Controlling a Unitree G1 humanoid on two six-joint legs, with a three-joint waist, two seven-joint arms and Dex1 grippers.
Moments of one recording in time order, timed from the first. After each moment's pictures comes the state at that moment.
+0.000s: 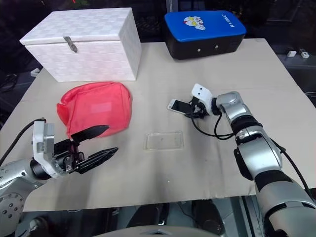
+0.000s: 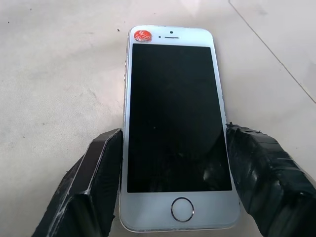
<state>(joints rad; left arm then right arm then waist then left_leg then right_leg) 0.24 0.69 0.49 -0.54 -0.84 0.49 -1.01 -1.04 -0.36 0.26 1.06 -0.05 -0.03 1.05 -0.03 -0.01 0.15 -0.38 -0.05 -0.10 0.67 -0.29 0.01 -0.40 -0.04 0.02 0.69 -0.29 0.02</state>
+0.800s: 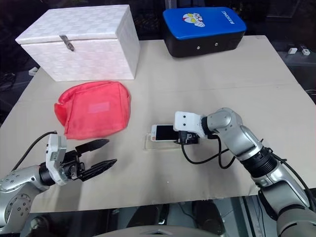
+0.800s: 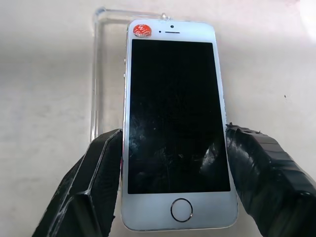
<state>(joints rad) 0.28 0.71 0.39 -0.31 -0.67 0.33 -1.15 -0.65 -0.56 0.50 -0.16 -0.10 0.47 1.10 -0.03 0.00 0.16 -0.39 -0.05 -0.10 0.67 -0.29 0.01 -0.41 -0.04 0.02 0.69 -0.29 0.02</state>
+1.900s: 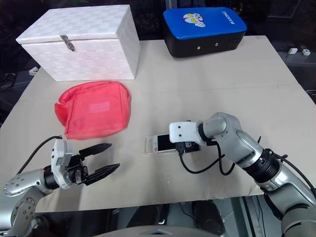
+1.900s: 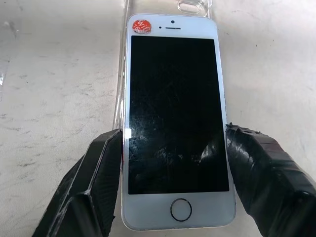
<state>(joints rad) 0.30 0.70 0.35 -0.29 -0.63 0.28 -1.15 -0.66 -0.59 0.60 -0.31 -0.16 0.62 1.14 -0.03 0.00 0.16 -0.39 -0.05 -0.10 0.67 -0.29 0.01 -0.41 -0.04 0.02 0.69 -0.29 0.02</state>
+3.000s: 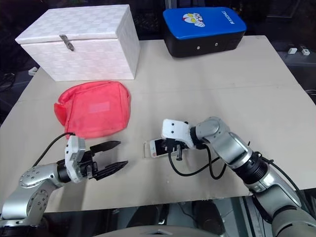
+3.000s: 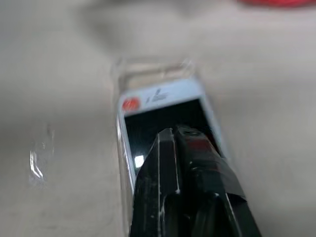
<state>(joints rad) 0.19 0.68 0.24 -0.21 -0.56 0.24 -1.15 -0.63 -0.46 0.58 -0.21 0.03 0.65 1.04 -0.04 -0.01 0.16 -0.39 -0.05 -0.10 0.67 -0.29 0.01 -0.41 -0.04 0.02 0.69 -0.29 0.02</state>
